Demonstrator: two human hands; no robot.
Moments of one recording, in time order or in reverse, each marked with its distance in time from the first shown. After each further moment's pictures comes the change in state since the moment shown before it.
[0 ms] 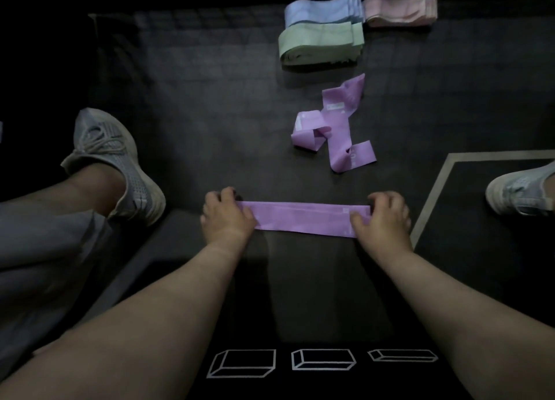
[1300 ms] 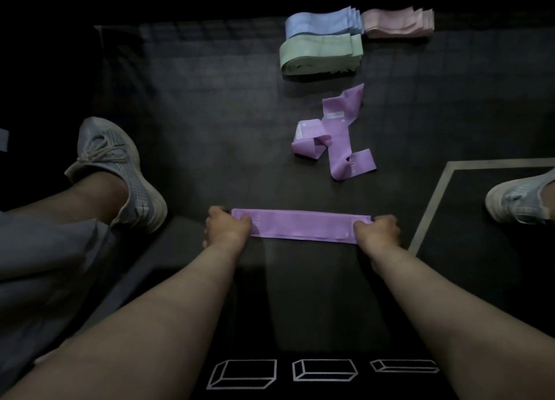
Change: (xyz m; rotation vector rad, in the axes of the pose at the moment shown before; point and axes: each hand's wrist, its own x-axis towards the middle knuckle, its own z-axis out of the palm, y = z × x) left_hand 0.012 -0.002 0.005 -0.355 -0.122 -0.383; right_hand 0.021 -0.007 0.028 0.376 -0.115 0.668
